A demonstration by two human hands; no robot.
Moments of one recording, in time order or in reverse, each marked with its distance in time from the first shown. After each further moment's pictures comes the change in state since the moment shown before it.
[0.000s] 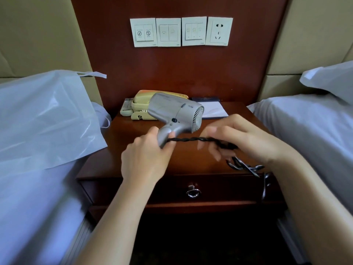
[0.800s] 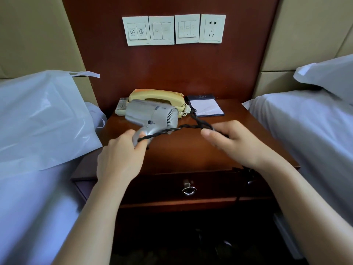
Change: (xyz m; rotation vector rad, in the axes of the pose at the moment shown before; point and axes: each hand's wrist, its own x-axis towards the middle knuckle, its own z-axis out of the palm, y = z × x) left_hand 0.008 -0.034 -0.008 -0.015 -0.056 -0.084; right_hand -0.002 0.033 0.004 -0.286 0.267 0.010
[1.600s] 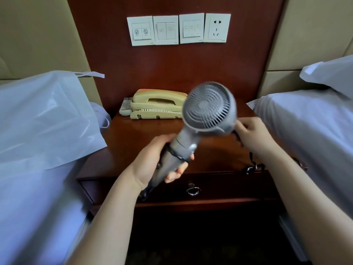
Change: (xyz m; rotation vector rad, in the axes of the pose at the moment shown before) left_hand 0.006 0.041 0.015 -1.148 -0.806 -0.306; right_hand 0.021 0.068 -0.013 -0.079 0.381 0.180
